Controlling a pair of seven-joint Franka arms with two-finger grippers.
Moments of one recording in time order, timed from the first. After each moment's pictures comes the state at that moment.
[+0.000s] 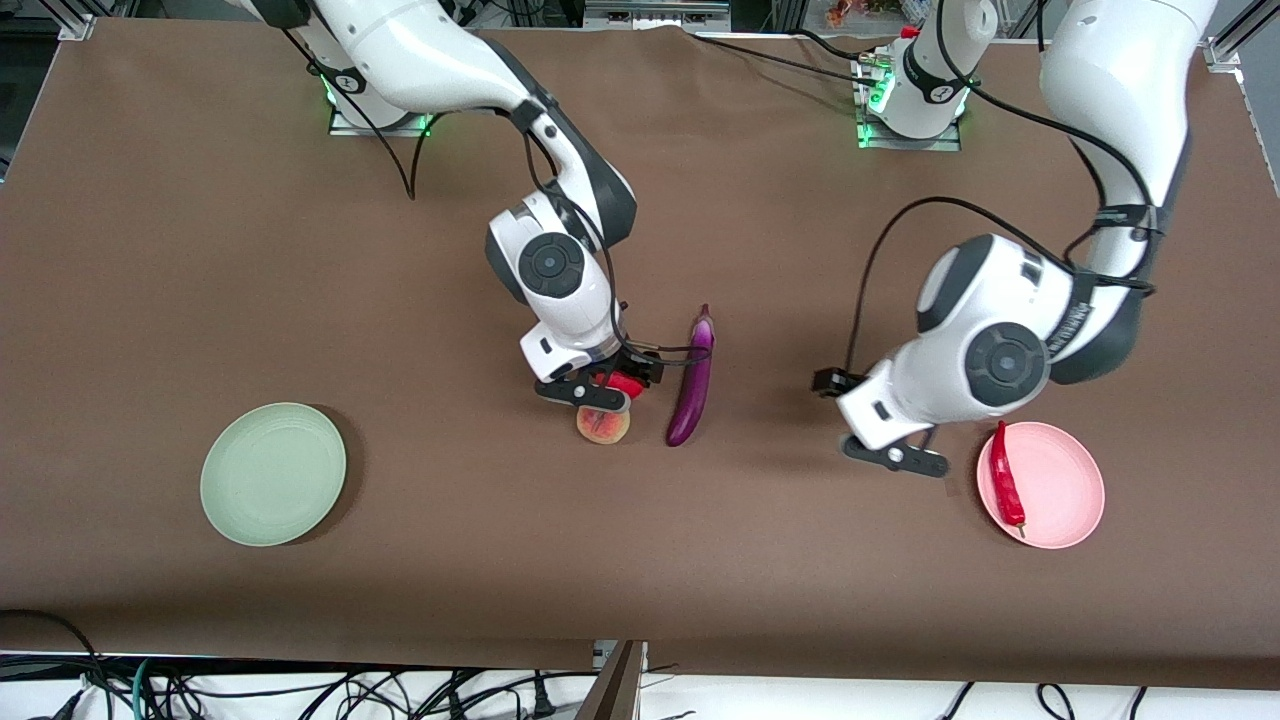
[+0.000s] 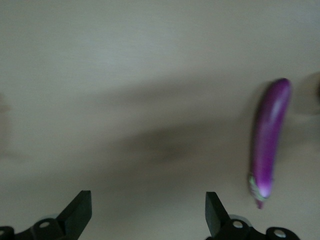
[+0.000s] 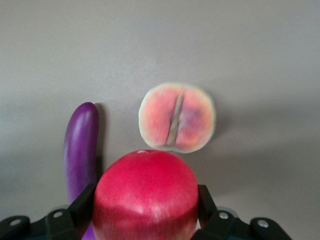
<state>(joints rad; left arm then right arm) 0.04 0.66 -0.51 -1.37 0.17 1.82 -0.22 0.68 0.75 -0.03 -1.33 0.14 2.19 0.82</state>
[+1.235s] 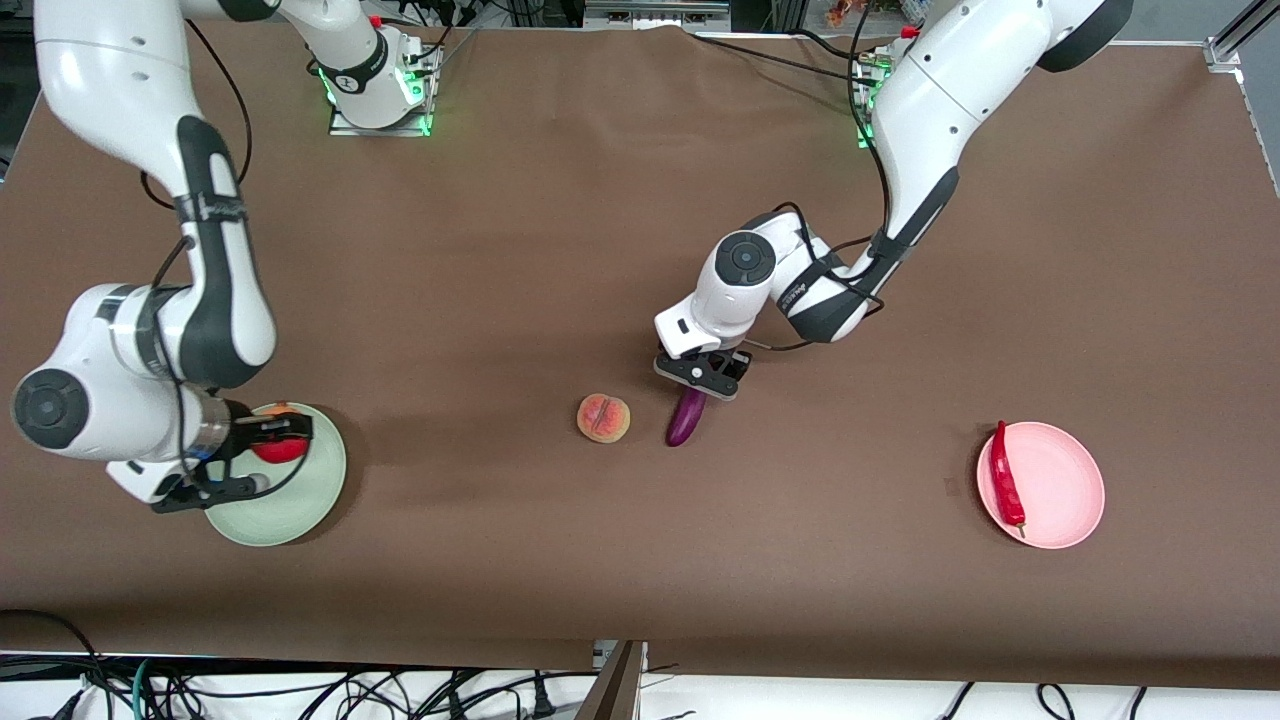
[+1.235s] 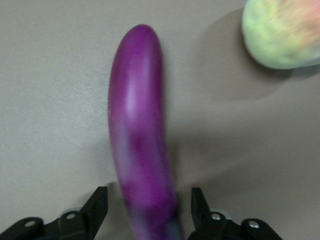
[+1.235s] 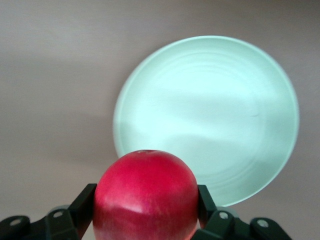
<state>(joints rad) -0.22 0.79 -0.46 -1.72 0.51 2.50 -0.57 0.14 0.72 -0.21 -1.36 0.14 1.97 -0.29</state>
